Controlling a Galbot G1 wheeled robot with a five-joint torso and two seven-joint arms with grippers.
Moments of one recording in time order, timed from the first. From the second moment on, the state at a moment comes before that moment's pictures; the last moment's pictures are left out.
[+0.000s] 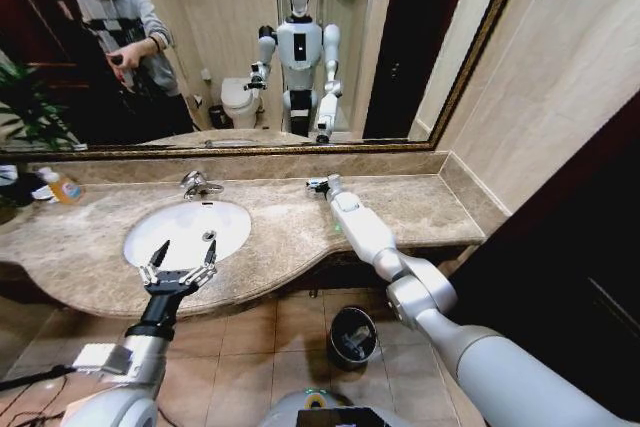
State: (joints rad) left arm 1.84 -1.36 -0.82 -2.47 -0.37 0.04 0.05; right arm -0.17 1.61 0.02 0.61 0.22 -0.17 -0.07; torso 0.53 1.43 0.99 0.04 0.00
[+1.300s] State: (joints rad) left arm 1.84 -1.36 -0.82 -2.47 -0.37 0.04 0.05; right arm -0.32 1.45 -0.08 0.84 0.25 -0.12 -0.06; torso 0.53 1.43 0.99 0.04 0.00
